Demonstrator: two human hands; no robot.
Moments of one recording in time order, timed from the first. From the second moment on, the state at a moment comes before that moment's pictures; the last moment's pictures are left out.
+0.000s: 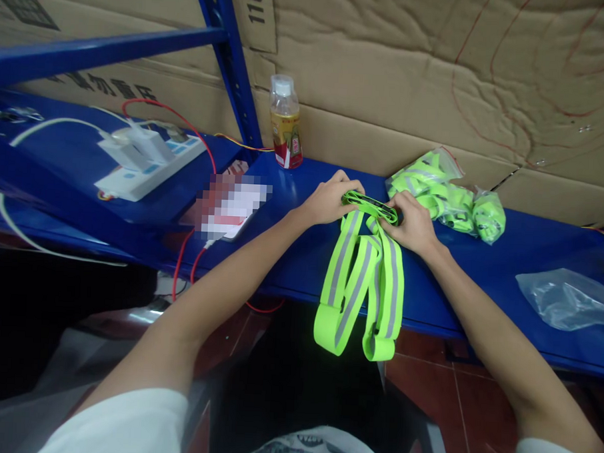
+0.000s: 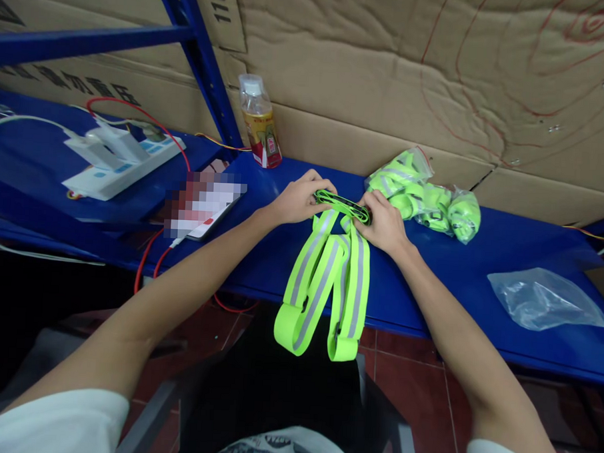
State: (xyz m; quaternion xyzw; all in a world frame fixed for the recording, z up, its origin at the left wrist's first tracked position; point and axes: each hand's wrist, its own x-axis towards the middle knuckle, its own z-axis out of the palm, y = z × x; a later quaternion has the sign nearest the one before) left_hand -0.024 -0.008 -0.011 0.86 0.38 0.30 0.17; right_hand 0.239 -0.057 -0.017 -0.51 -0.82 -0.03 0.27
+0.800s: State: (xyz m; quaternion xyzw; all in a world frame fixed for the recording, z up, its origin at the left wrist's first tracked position) left_hand -0.020 -0.001 -0.023 0.74 0.39 0.33 0.44; right_hand 0.246 -0.055 -0.008 -0.54 -0.75 0.22 0.30
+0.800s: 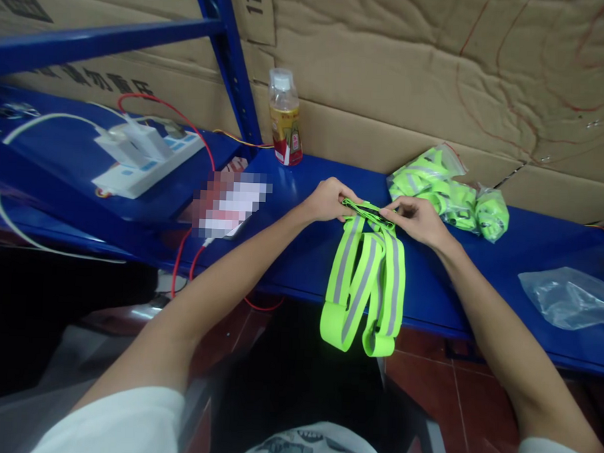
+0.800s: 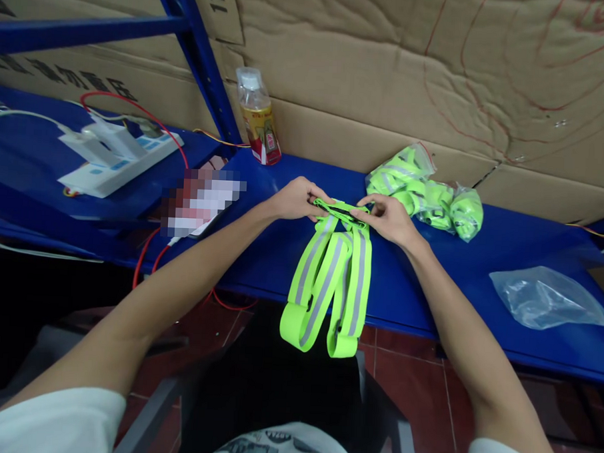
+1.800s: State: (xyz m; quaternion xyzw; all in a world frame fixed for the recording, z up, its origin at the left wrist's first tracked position) left_hand -0.021 -0.007 -0.012 0.81 0.33 0.37 0.32; right_hand 0.247 -0.062 0.003 -0.56 -0.64 0.37 0.37
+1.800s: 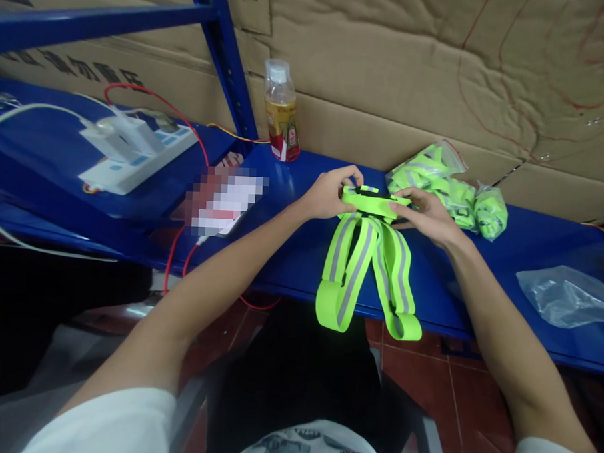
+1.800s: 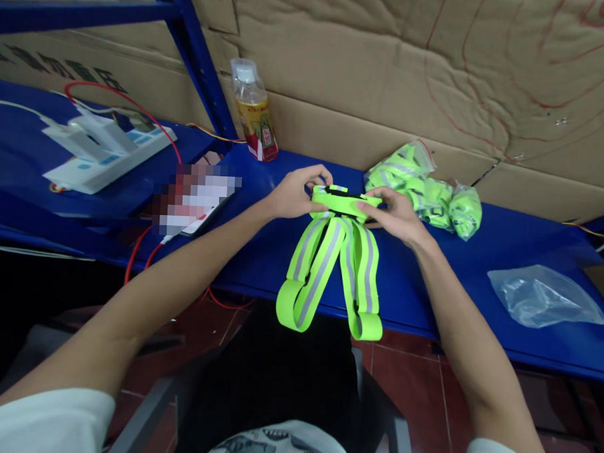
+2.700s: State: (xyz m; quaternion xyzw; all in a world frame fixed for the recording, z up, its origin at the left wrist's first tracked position) left_hand -0.015 -0.011 -0.007 0.82 0.36 0.30 0.32; right_hand 0.237 -0.079 0.022 -0.58 -0.53 0.54 0.31
